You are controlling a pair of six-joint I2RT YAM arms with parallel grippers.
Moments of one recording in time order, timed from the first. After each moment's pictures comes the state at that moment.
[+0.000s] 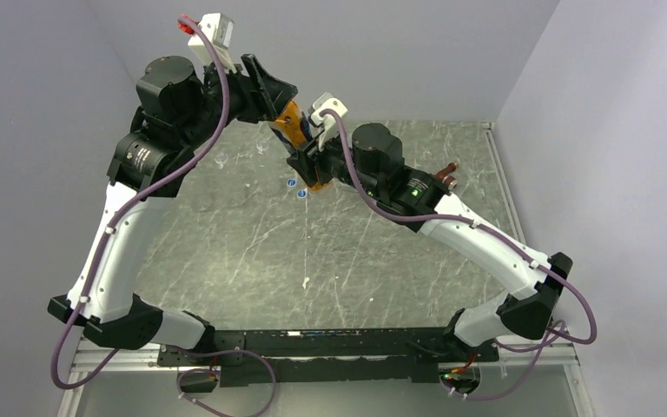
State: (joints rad) left arm -0.51 1.39 2.03 -0.64 0.11 -0.41; right arm 0.93 1.43 1.57 -0.25 0.05 -0.03
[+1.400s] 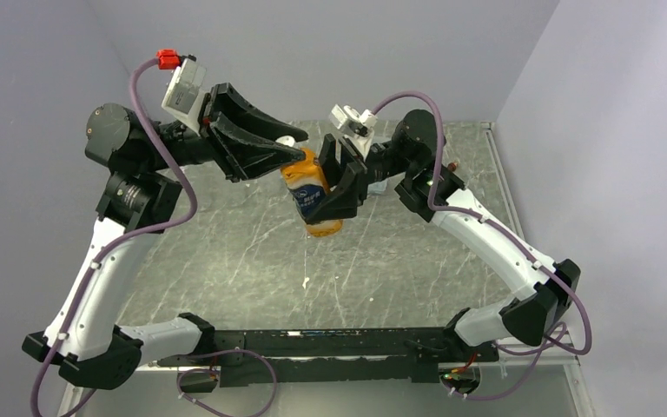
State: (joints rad) left arm -0.50 1.16 1.70 -0.01 0.98 -0.49; right arm 0.72 1.39 1.46 0.20 -1.25 0.39
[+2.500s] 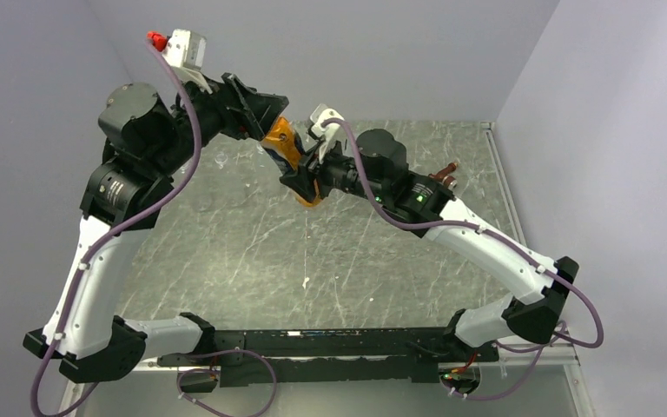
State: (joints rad) left arm -0.51 1.21 1.87 -0.52 0.18 -0.36; right arm 0.93 1.39 1.53 -0.25 -0.17 0.02
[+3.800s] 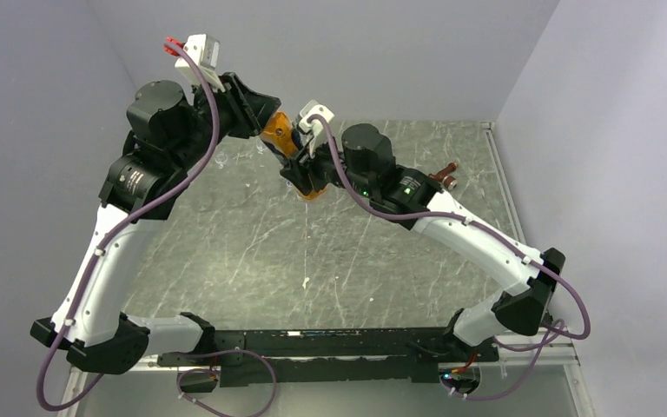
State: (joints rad) left arm -0.51 1.27 1.84 -0.57 0.04 -0.42; right arm 0.95 1.48 1.60 -0.30 0.00 -0.04
